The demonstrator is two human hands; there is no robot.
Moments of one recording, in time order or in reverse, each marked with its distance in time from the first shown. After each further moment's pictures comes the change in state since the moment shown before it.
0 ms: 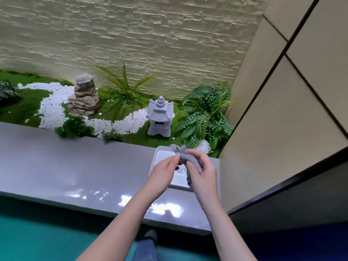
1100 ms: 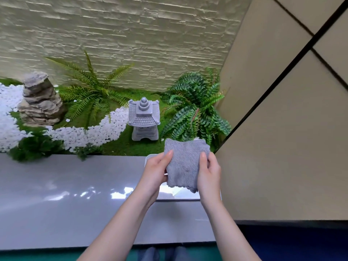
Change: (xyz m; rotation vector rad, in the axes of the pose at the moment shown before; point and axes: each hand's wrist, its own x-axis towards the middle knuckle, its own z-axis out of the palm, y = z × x) left_hand 0.138 0.014 -0.043 -0.518 -0.093 -0.205; right_hand 0.132 0.034 0.042 -0.050 0.389 0.234
